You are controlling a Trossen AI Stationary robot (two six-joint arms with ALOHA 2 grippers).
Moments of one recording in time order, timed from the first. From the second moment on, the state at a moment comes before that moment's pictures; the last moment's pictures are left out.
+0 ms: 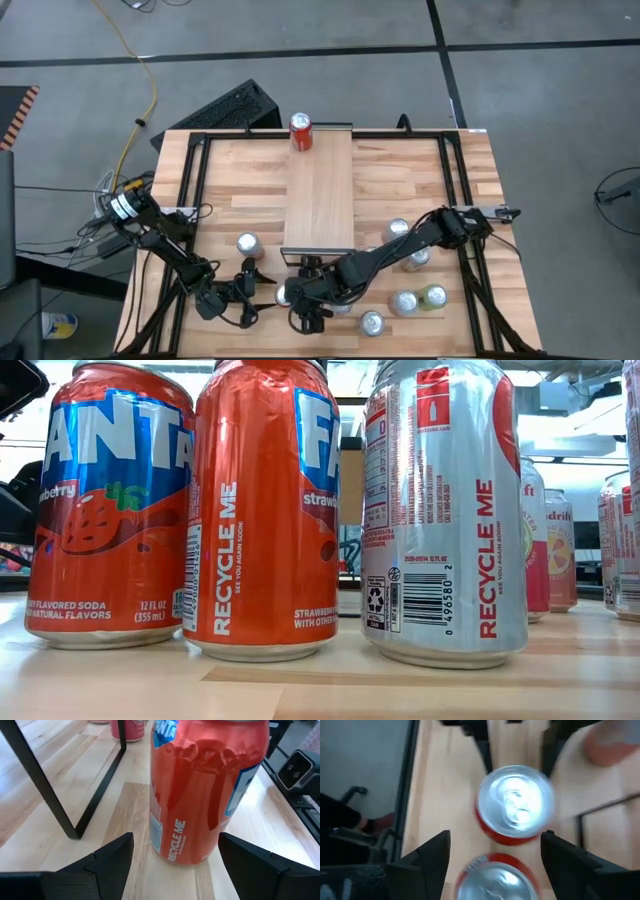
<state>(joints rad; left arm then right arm) -0.89 1.70 0.45 0.77 -0.82 -0.52 0.42 2.27 2.14 -0.81 0.11 0.39</state>
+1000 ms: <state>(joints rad) -0.86 1.70 0.45 0.80 -0.75 -0.52 0.38 2.35 2.14 -0.61 0.10 0.38</state>
